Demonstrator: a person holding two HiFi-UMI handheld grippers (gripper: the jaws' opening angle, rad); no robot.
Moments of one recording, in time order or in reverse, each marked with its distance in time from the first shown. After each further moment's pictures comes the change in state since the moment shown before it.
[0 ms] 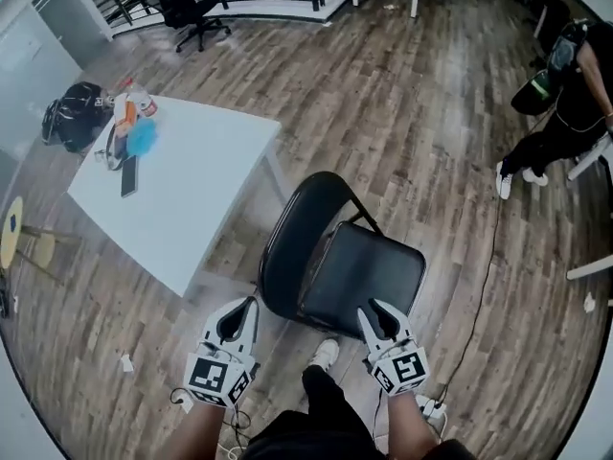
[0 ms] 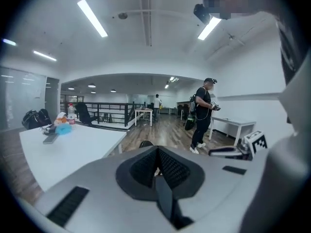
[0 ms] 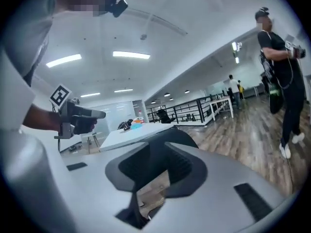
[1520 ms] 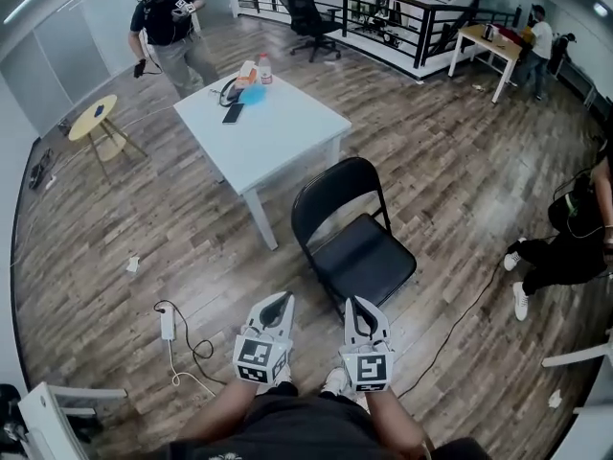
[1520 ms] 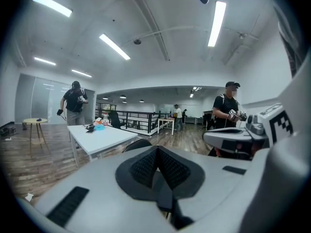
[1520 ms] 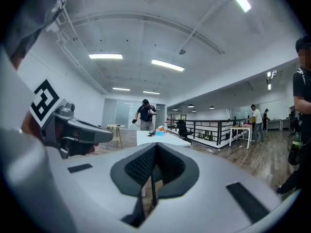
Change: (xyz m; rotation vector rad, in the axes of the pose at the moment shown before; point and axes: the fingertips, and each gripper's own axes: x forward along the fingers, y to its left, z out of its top) left arm -0.237 -0.277 -0.018 -0.112 -0.140 0.375; right arm -0.284 0.145 0.095 -0.328 -0.084 0.215
